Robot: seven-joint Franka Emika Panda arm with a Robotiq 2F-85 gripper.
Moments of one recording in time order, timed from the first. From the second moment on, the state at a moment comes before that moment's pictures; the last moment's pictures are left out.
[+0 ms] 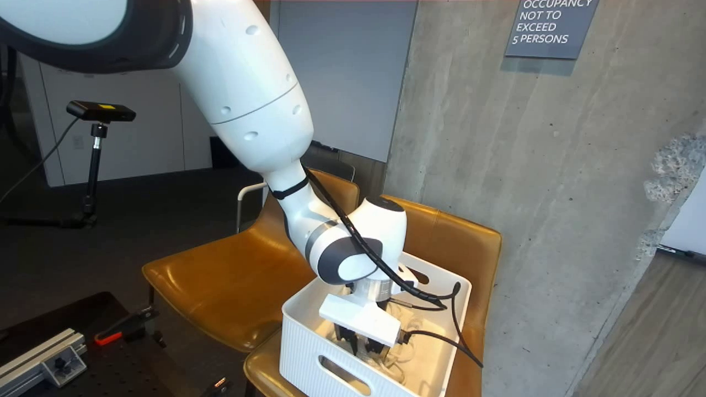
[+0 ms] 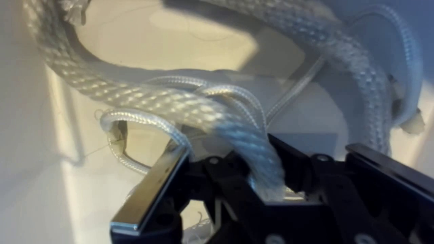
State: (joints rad) arm -0.38 0.71 -0.02 -1.87 0.00 2.61 -0.64
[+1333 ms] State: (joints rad) arm -0.13 0.12 -0.02 -1.79 -0.10 2.36 -0.54
